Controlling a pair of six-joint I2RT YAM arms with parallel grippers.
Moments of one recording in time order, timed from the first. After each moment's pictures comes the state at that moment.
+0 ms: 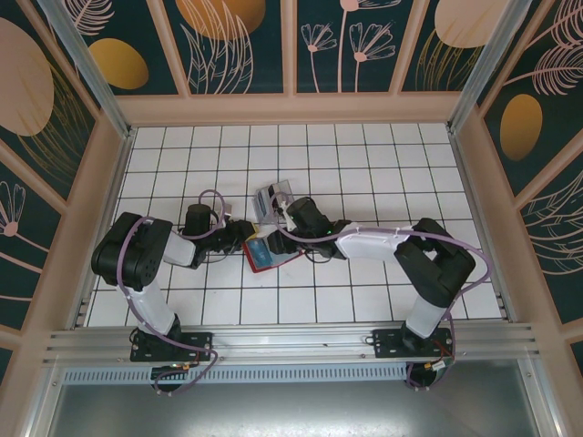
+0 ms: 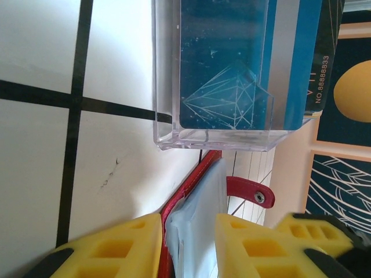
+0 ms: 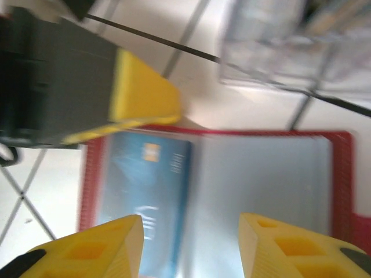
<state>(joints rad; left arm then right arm) -0.25 1.80 0.47 0.68 0.77 -1.02 0.87 1.71 0.92 -0.02 -0.17 0.50</state>
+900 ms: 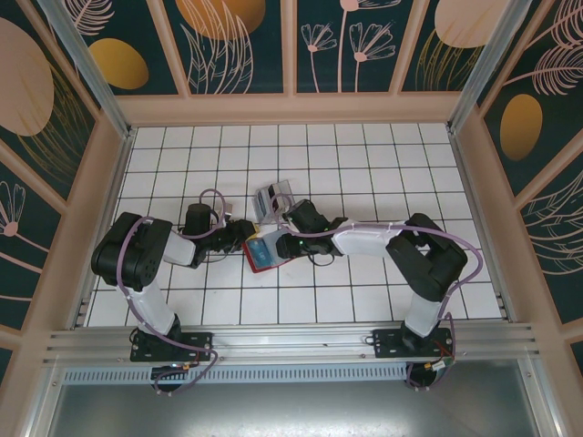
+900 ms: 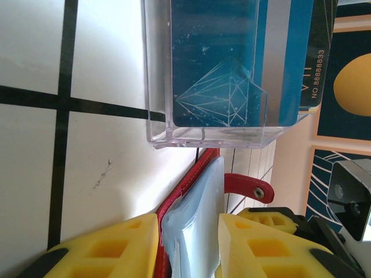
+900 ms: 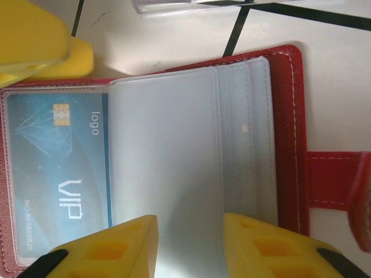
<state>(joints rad) -0.25 1.79 0.47 0.67 0.78 -1.01 0.86 1.77 0.95 -0.15 -0.18 0.54</state>
